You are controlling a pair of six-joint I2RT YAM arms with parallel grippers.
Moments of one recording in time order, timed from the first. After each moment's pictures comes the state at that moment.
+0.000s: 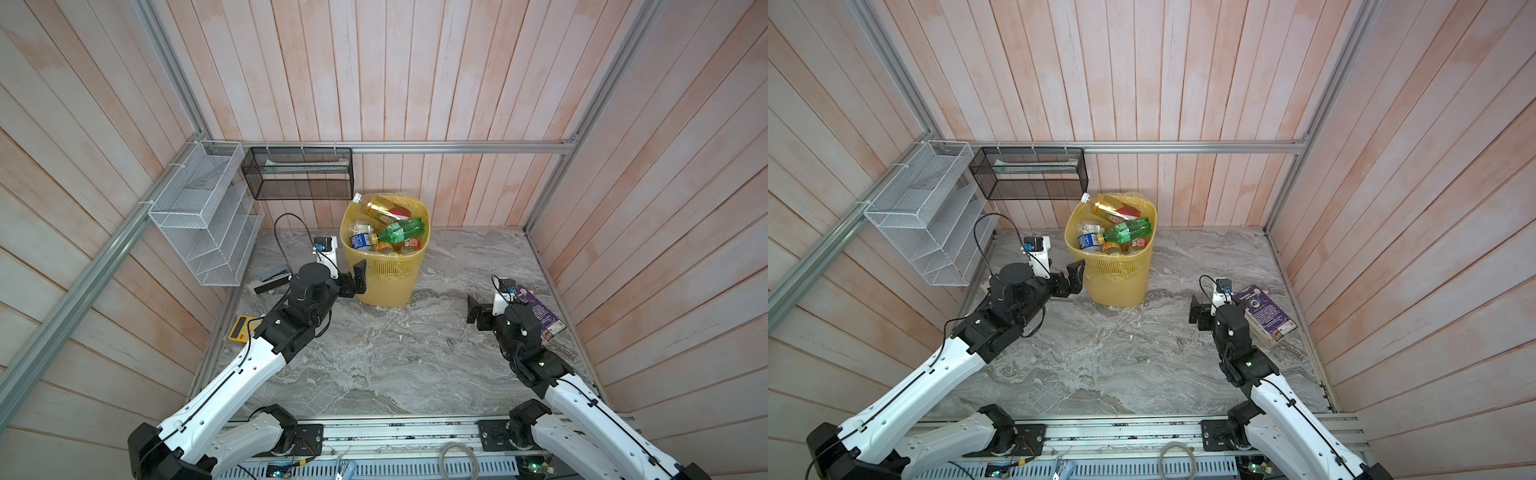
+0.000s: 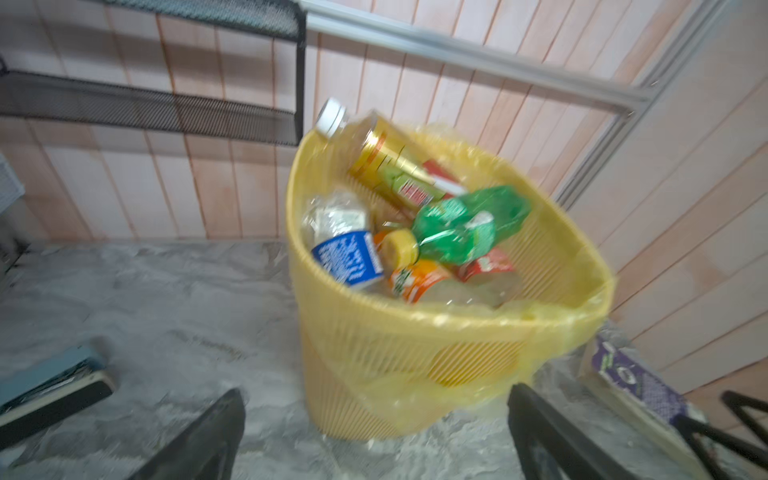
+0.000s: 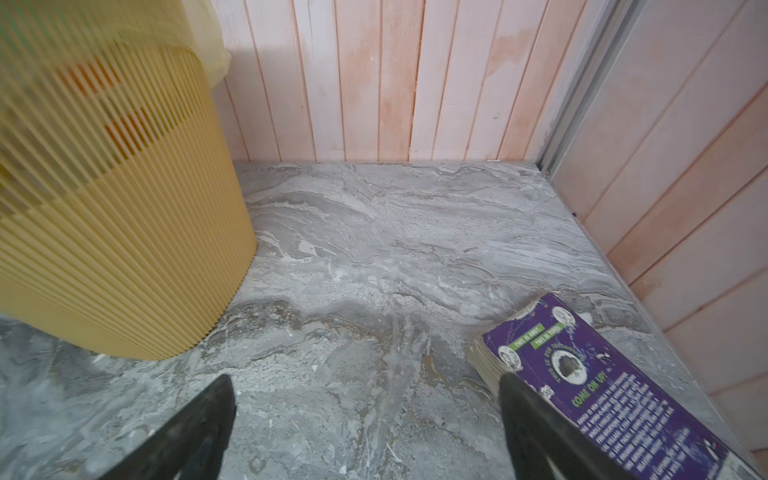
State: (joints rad) left arm -0.58 1.03 0.93 -0.20 -0.29 -0.28; right arm 0.44 0.75 0.45 -0.04 0.38 0.16
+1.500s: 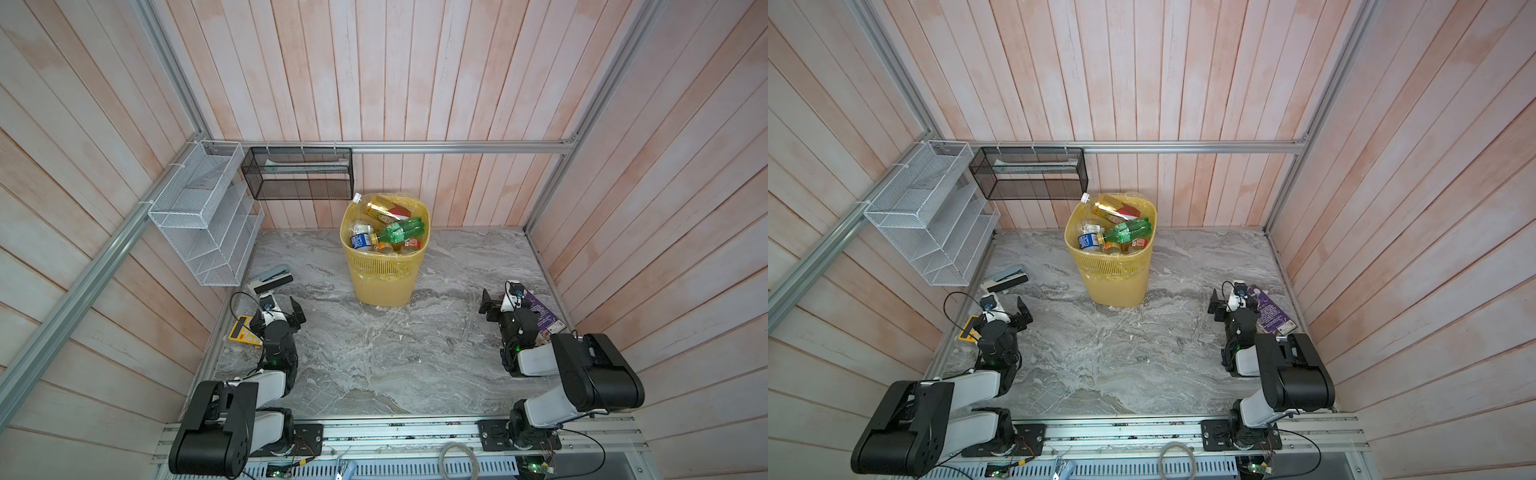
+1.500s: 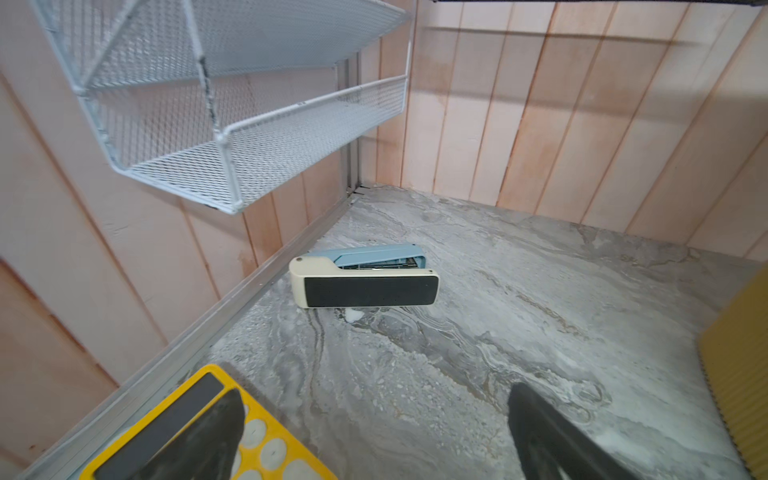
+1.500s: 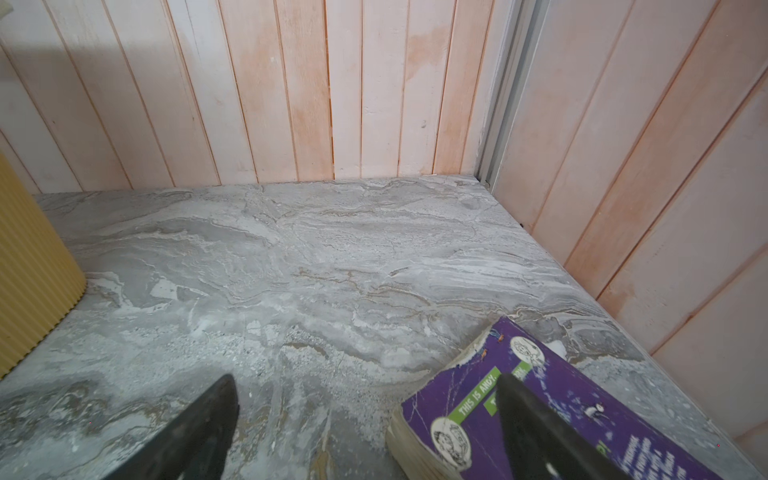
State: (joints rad) left arm -0.02 1.32 0.16 1.00 -0.36 -0.09; right arm 0.03 1.54 0.21 1.17 0.08 0.02
